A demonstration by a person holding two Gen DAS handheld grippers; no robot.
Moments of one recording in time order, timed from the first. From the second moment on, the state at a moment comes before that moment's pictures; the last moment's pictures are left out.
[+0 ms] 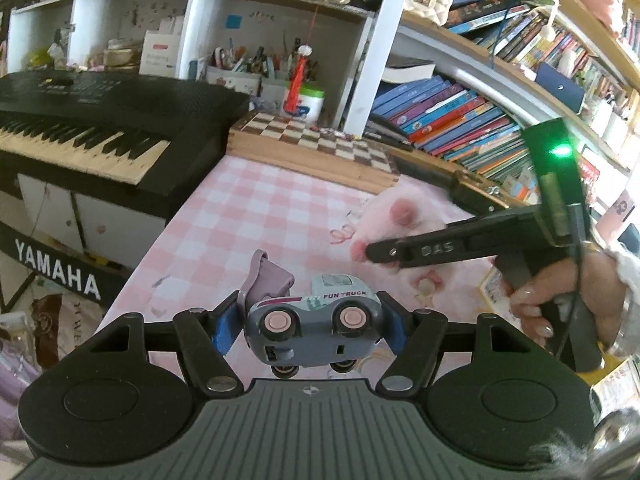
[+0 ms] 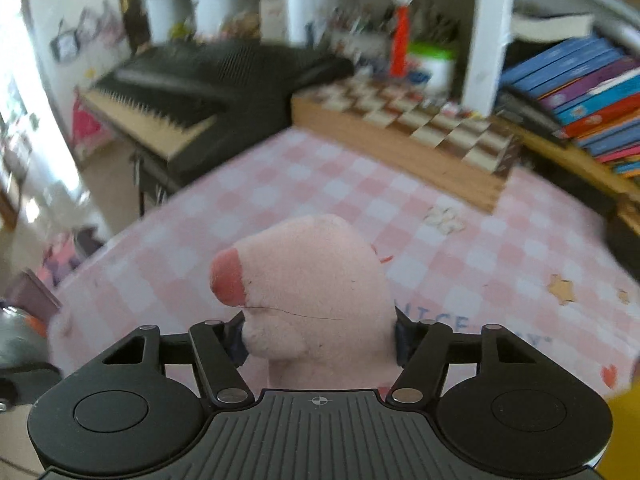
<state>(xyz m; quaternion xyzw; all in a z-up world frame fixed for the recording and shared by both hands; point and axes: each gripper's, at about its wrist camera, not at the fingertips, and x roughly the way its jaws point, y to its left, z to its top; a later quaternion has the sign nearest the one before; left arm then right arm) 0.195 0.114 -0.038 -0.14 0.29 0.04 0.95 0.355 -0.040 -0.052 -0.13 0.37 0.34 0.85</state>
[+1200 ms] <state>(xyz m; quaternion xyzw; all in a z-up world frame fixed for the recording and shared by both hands) 0.076 0.117 0.015 -0.13 0.25 -0.10 0.96 0.135 -0.118 0.010 0.03 0.36 0.19 0.91</state>
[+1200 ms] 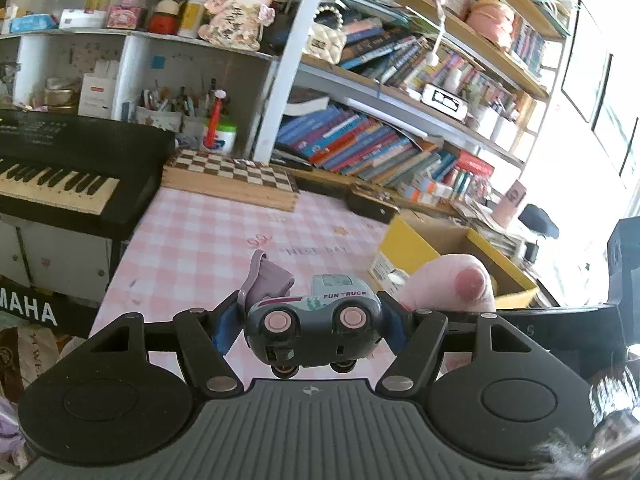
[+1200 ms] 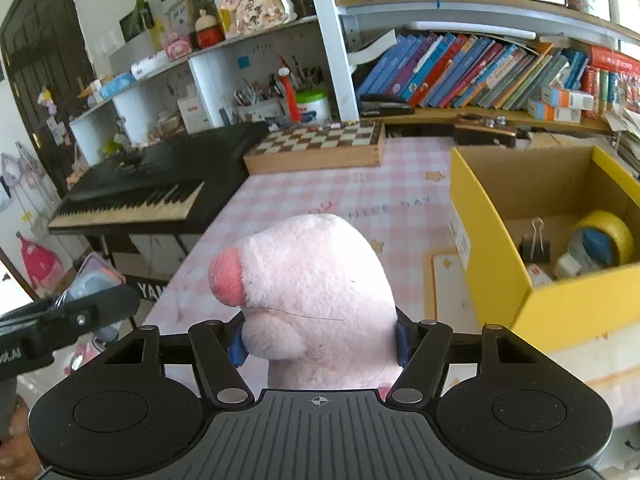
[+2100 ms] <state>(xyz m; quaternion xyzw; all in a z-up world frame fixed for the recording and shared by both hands) 0.043 0.058 0.001 -0.08 0.28 -0.24 0.92 0.035 -0.156 -0.008 0.08 0.38 0.07 0.92</state>
